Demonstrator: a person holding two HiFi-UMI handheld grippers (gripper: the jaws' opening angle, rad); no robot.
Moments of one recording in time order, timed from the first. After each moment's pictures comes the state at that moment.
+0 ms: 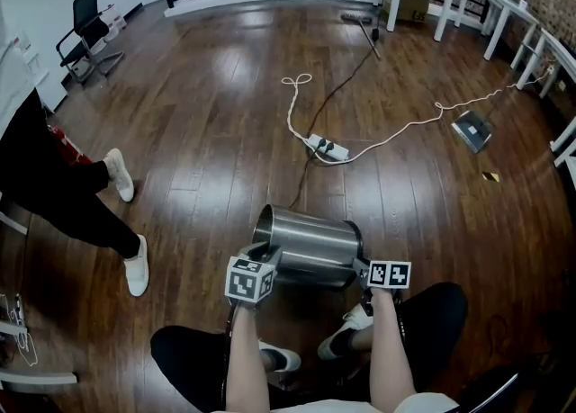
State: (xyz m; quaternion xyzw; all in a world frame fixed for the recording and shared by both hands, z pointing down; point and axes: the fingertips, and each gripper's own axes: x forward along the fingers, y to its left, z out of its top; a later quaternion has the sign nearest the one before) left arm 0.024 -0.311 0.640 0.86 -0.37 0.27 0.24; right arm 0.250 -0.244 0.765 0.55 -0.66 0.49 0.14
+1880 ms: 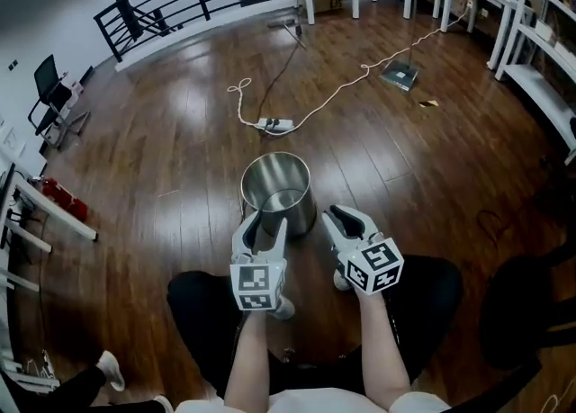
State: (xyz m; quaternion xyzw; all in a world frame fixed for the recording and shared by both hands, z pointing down) left arm 0.073 -0.072 0.468 0.93 -0.37 0.08 -0.03; right arm 0.175 -0.025 0.482 0.62 -0.78 0.09 -0.04
